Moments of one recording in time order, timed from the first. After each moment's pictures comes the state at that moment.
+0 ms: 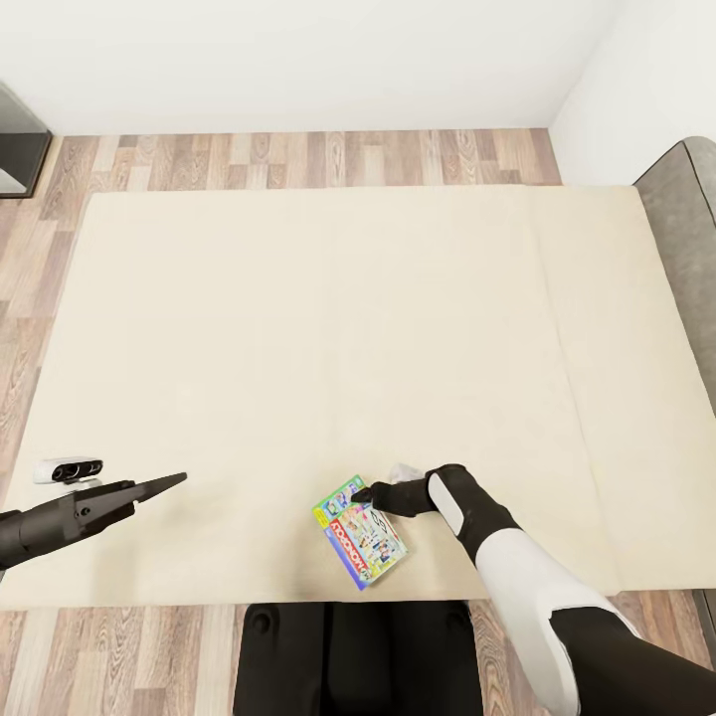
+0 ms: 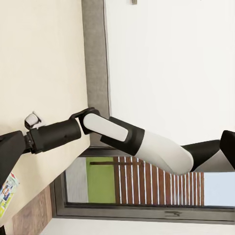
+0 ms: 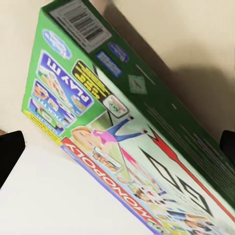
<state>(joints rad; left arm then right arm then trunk) -0.39 0.42 0.33 -1.39 0.49 0.93 -1.57 -0.92 0.15 0.01 -0.46 -0.21 0.78 0.37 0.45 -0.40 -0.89</state>
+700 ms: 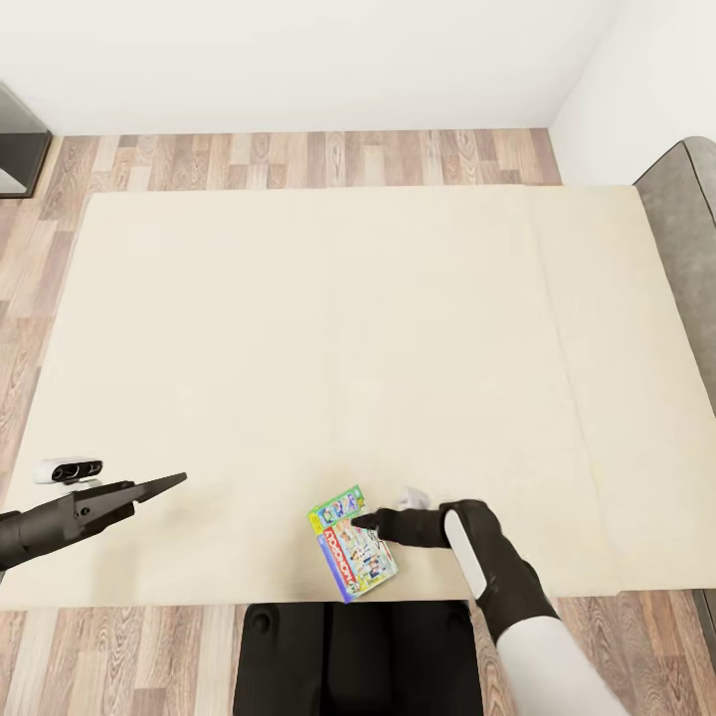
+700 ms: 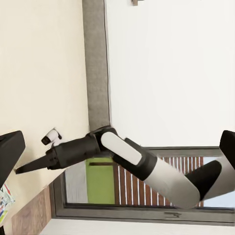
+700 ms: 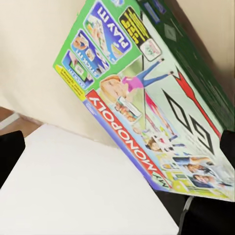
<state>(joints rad) -0.39 0.42 0.33 -1.38 0.49 0.93 -1.57 -0.61 0.15 0.01 -0.96 -0.21 0.93 0.42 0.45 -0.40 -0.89</state>
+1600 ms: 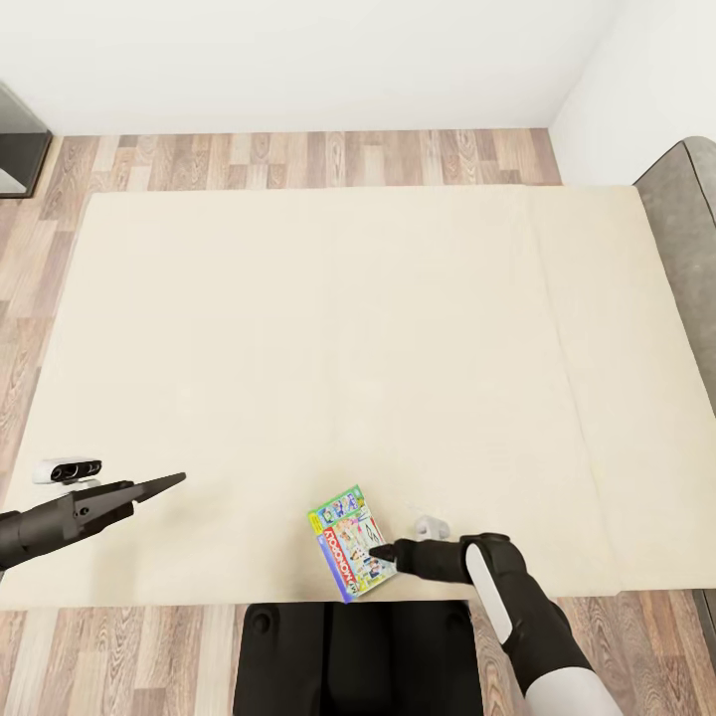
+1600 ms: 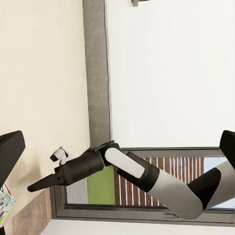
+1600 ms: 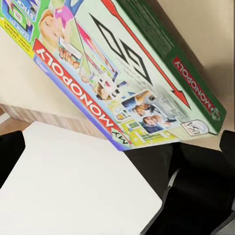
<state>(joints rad) -0.39 0.42 0.33 -1.38 0.49 0.93 -1.57 -0.49 0.09 0.00 -1.04 -0.23 0.92 0.42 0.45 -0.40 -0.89</state>
